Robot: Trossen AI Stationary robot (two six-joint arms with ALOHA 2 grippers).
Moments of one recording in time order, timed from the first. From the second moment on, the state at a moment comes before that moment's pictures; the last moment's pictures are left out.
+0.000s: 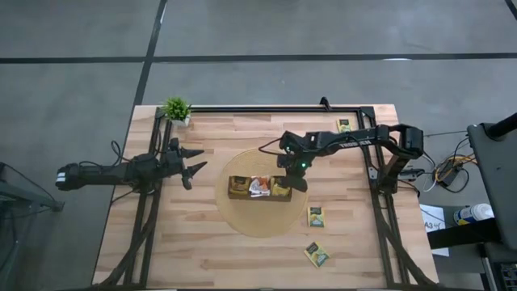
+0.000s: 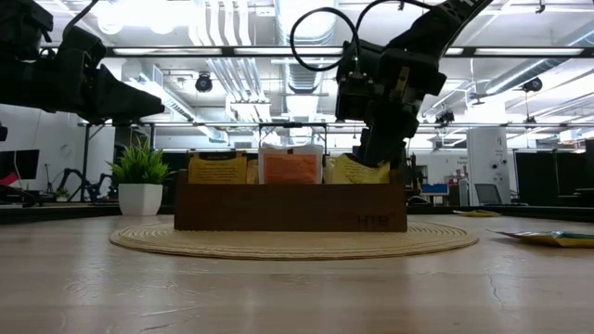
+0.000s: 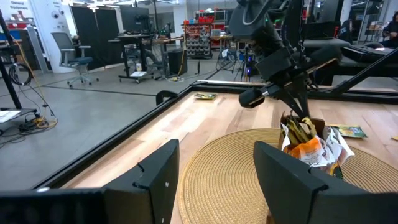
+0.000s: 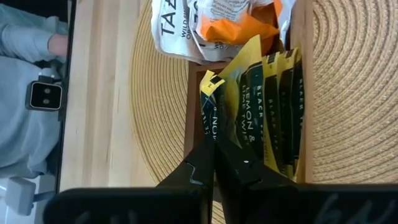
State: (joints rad) left arm 0.03 0.15 0.01 0.07 -0.33 0.03; right arm -0.24 1.73 1.03 -0.41 -0.66 0.08
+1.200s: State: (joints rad) left arm 0.03 0.15 0.01 0.07 -0.33 0.03; right arm -0.21 1.74 1.27 -0.71 -0.63 -0.06
